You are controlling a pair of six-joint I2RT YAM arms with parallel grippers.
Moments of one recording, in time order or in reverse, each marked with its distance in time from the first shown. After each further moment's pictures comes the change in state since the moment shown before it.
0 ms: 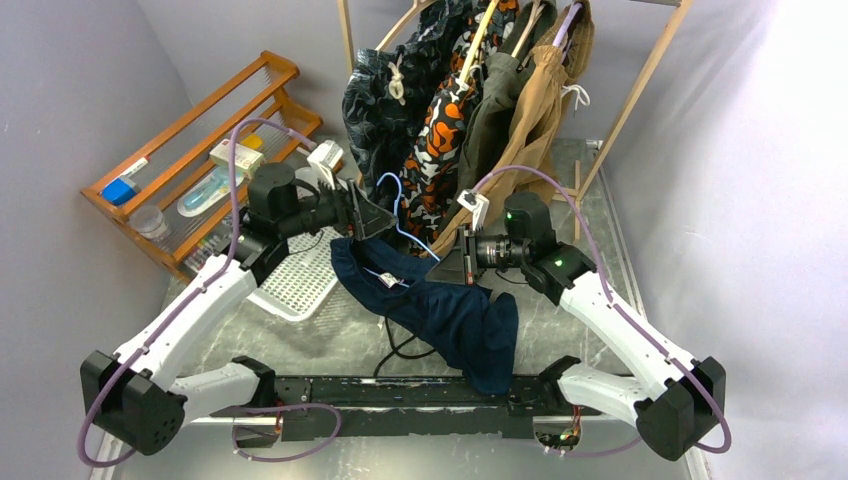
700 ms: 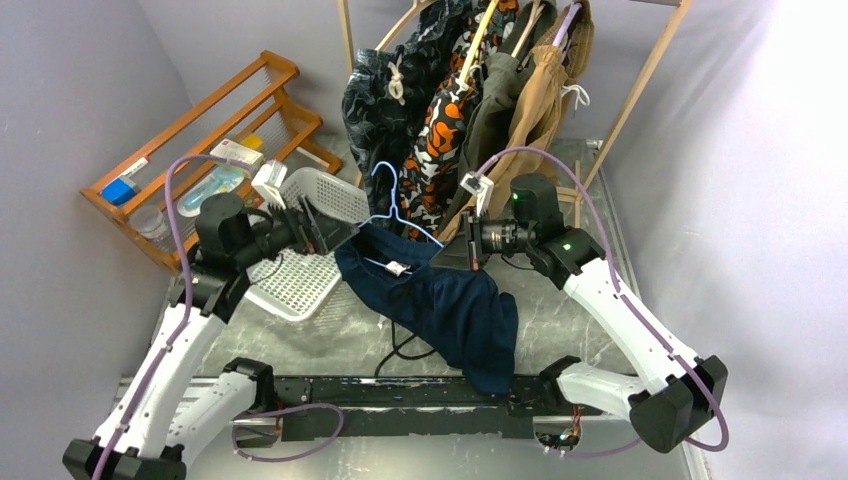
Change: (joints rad) left arm 0.181 -0.259 -0.084 -0.176 -0.050 -0.075; right arm -0.043 0.043 0.161 -0.142 -0.024 -0.142
